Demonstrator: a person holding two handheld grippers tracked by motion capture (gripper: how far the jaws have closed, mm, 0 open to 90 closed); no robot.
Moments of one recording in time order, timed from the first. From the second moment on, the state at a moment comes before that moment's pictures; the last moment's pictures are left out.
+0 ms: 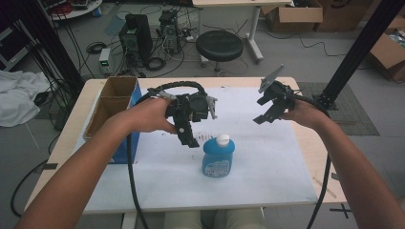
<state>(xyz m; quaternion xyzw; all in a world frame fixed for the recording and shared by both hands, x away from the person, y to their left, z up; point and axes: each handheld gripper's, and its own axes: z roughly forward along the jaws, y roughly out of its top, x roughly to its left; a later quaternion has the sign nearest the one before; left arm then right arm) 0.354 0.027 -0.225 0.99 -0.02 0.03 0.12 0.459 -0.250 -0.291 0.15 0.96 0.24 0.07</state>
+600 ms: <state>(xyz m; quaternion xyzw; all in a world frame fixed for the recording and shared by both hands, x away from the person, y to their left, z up) 0.346 -0.002 -0.230 0.99 -0.03 0.02 0.13 0.459 -0.248 -0.291 0.14 0.96 0.24 0.07</state>
